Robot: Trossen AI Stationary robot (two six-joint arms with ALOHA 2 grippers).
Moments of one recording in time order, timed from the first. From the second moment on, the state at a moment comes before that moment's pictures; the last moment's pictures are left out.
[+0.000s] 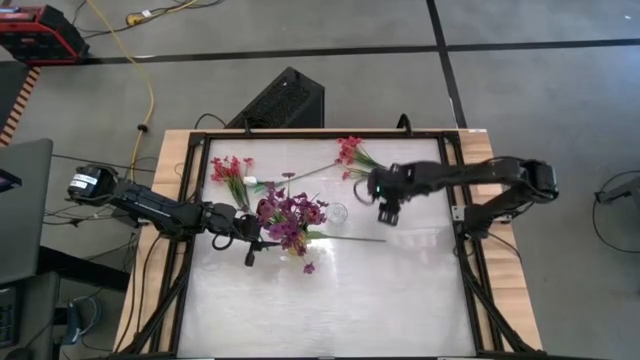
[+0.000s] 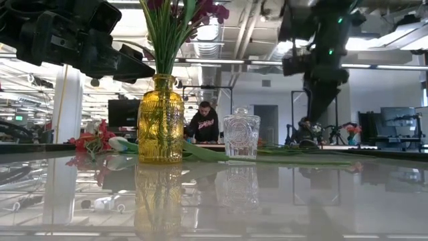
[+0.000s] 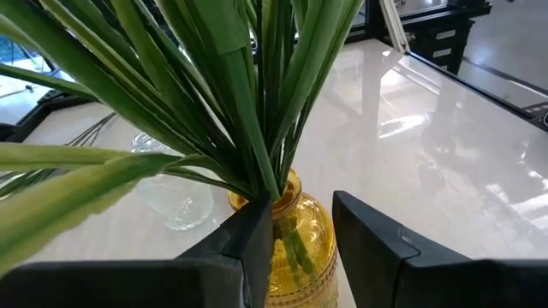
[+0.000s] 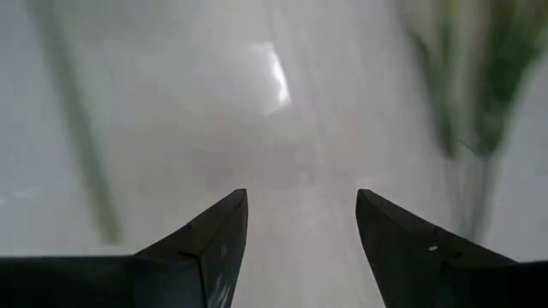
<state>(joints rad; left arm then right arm) -0.14 1.15 0.27 0.64 -0.01 0.15 -0.16 1.42 0.96 -0.82 0.18 0.09</state>
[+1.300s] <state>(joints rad) -0.14 0.81 0.33 0.03 -0.14 -0.06 -0.63 1.56 0.95 -0.78 0.16 -0.28</state>
